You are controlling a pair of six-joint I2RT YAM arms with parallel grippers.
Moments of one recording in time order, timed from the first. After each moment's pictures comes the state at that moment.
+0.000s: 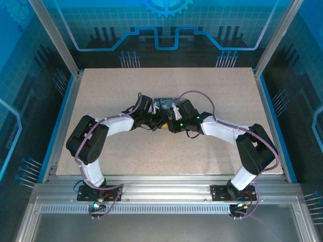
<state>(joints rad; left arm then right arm) -0.48 1.80 1.02 0.03 0.64 -1.08 0.63 1.64 1.02 -0.30 -0.16 0.34</state>
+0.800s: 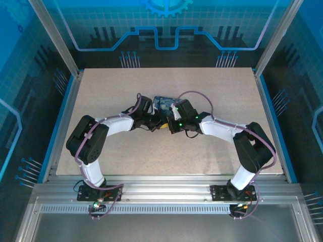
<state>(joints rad) -0.47 1.80 1.00 0.01 0.60 -1.08 0.63 1.68 1.03 -0.27 -0.19 0.33</state>
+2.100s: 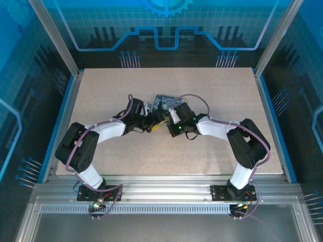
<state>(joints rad) -0.42 1.66 0.86 0.07 0.57 -1.02 0.63 1.74 1.01 -0.26 -0.18 0.22</state>
